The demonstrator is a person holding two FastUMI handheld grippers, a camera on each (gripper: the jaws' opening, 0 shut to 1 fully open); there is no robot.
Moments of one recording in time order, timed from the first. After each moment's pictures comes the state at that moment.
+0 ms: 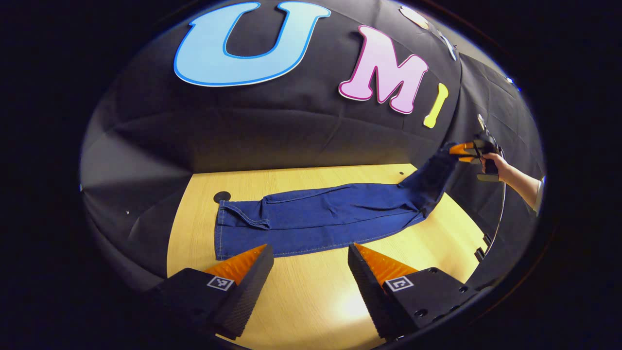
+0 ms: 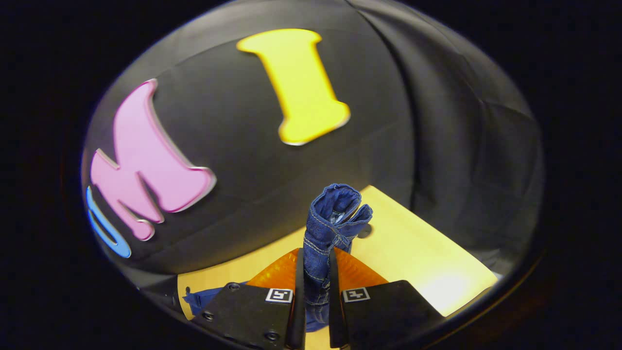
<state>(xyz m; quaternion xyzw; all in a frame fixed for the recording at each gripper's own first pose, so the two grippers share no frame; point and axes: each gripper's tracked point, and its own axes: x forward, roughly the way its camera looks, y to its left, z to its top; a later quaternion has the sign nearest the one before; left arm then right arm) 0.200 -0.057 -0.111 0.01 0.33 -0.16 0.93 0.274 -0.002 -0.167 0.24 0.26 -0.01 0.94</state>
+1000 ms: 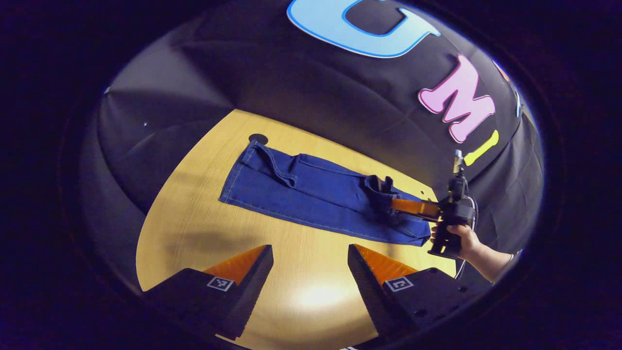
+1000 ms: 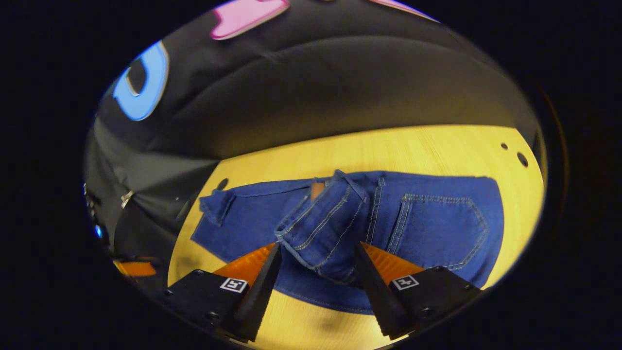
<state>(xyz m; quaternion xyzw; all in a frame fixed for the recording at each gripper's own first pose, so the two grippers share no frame) 0.193 0.000 -0.188 -0.17 0.45 -0.05 0.87 0.174 -0.038 -0.215 0.13 0.41 0.29 0.85</state>
